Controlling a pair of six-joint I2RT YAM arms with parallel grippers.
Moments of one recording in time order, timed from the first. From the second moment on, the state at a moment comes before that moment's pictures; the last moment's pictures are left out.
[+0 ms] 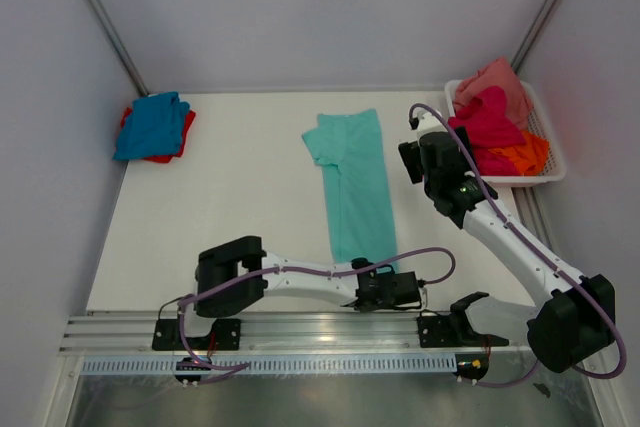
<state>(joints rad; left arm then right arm) -1.47 1.99 1.40 -0.67 -0.33 0.22 0.41 1.17 0.92 -0.29 0.58 -0.21</state>
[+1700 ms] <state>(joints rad) -1.34 1.89 1.47 -0.88 0.13 0.36 0.38 1.21 0.92 -0.28 0.60 -0.20</state>
